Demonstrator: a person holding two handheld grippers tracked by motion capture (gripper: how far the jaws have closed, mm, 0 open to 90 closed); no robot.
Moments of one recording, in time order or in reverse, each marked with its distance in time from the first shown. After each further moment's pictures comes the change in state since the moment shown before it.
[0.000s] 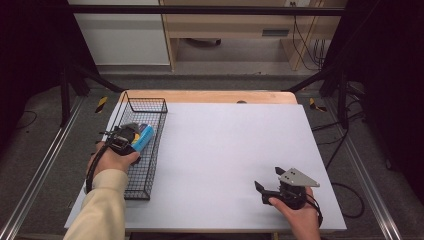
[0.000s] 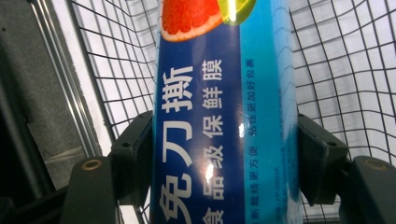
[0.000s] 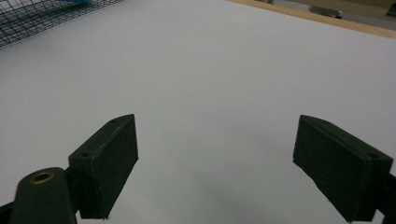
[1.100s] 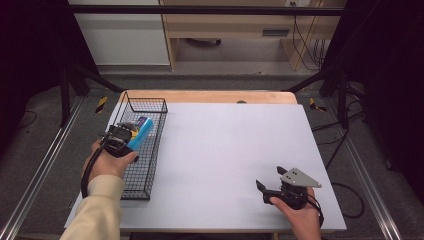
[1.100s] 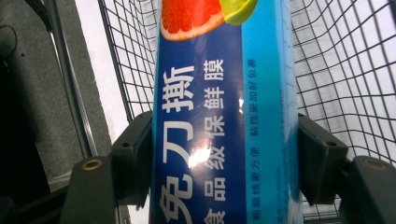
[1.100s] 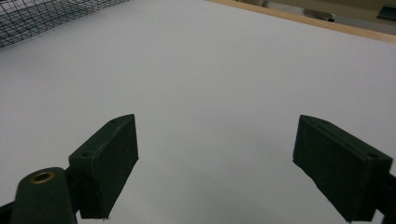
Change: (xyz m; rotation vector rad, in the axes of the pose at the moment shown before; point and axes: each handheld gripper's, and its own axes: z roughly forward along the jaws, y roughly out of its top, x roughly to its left) left arm 0.001 -0.015 -0.021 -0.121 0.021 -0.001; right arm -0.002 0.000 -0.002 -0.013 -0.020 0.003
